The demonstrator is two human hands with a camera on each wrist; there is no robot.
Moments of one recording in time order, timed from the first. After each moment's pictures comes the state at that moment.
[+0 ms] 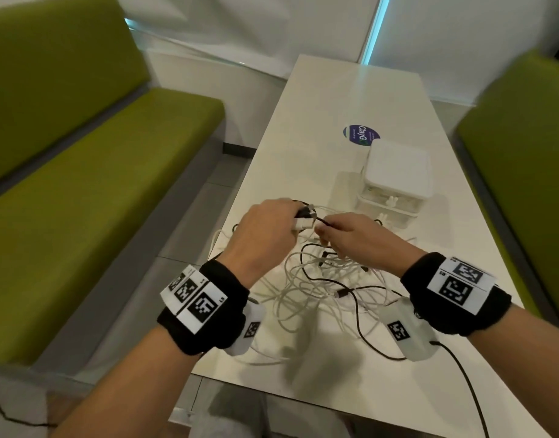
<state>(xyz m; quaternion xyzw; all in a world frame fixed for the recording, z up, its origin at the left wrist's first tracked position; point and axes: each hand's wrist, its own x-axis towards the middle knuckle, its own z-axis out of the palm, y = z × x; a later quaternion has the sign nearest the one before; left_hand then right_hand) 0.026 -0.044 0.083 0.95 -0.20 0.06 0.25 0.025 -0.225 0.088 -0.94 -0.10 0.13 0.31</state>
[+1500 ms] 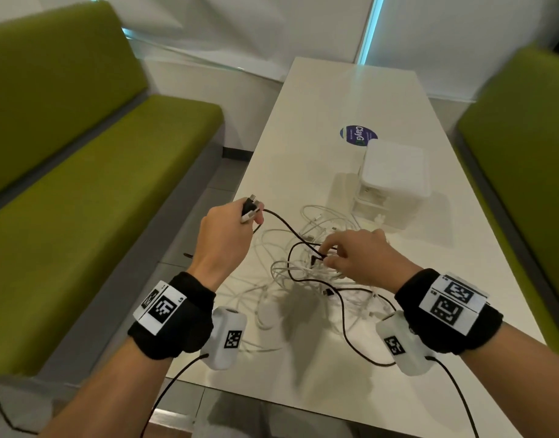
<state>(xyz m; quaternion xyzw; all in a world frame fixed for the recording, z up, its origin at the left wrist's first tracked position) 0.031 -0.013 0.067 0.91 -0.05 0.11 0.40 0.021 -0.236 0.064 -0.98 -0.10 0.11 0.10</state>
